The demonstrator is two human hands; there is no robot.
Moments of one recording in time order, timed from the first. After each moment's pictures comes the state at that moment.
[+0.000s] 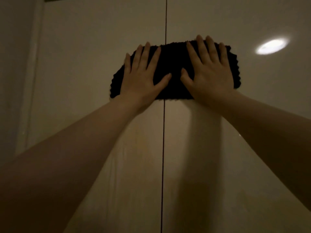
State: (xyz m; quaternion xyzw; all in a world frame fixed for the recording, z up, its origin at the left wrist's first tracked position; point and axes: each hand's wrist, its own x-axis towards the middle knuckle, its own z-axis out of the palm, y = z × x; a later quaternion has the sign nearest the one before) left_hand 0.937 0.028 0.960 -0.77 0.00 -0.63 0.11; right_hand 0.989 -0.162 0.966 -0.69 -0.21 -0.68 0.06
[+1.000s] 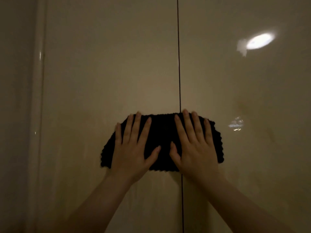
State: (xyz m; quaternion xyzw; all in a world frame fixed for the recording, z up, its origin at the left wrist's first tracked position) left_hand 0.908 0.091 0.765 -0.82 0.02 -0.57 0.11; right_hand 0.960 -0.095 0.766 -0.73 -0.22 -0.64 0.06
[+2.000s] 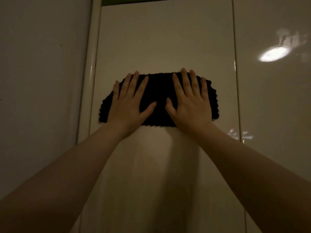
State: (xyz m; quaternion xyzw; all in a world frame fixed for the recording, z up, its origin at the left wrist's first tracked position) left_hand 0.879 0.248 0.903 -0.77 0.01 -0.62 0.11; right_hand 0.935 0.060 0.907 -0.71 -0.23 -0.67 0.09
